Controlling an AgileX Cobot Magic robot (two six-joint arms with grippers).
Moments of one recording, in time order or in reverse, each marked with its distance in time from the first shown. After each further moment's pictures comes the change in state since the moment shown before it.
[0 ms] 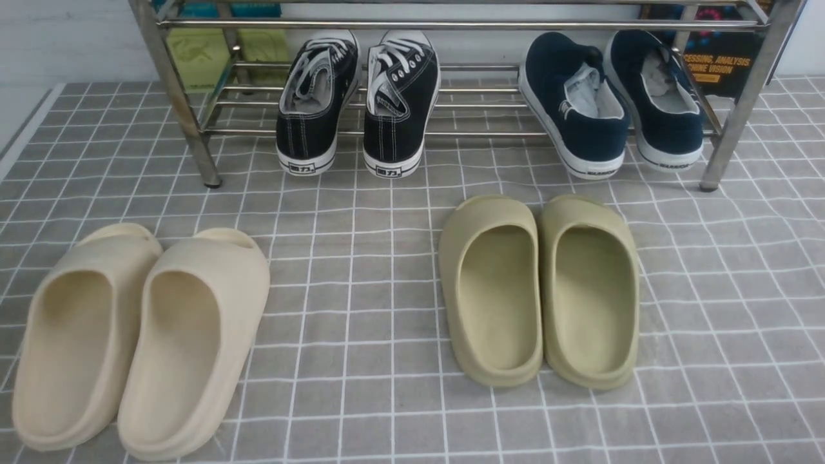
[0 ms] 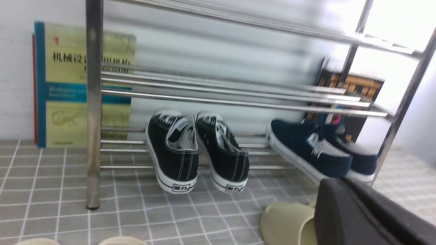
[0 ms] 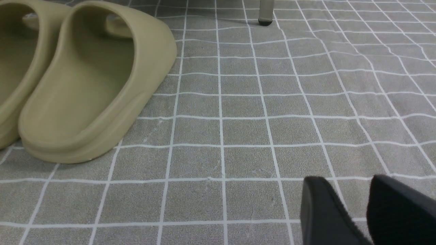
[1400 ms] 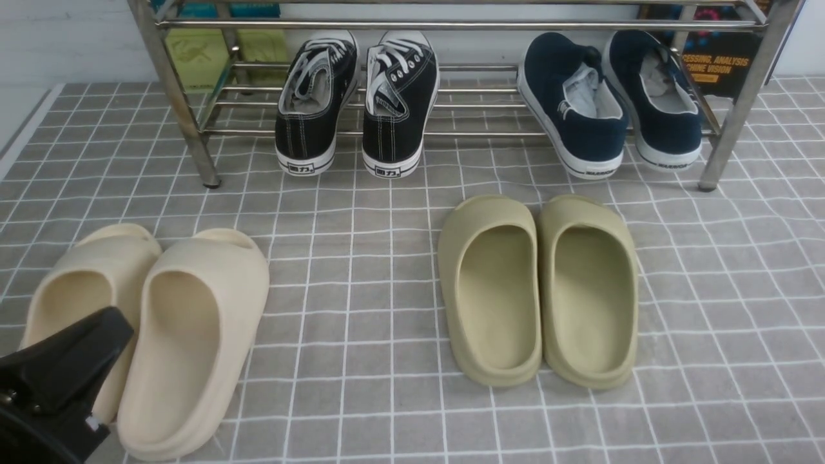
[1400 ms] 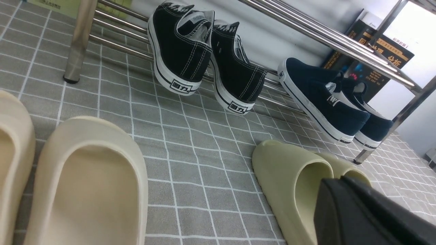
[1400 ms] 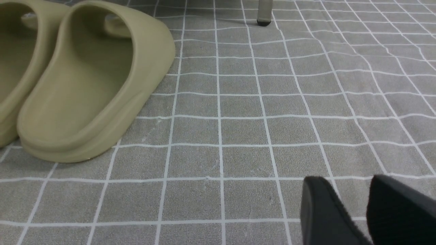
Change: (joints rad) right arm 0.000 -0.001 0.000 -0.005 0.000 0.000; left arm 0.000 0.202 0.218 -0.064 -0.234 -0.192
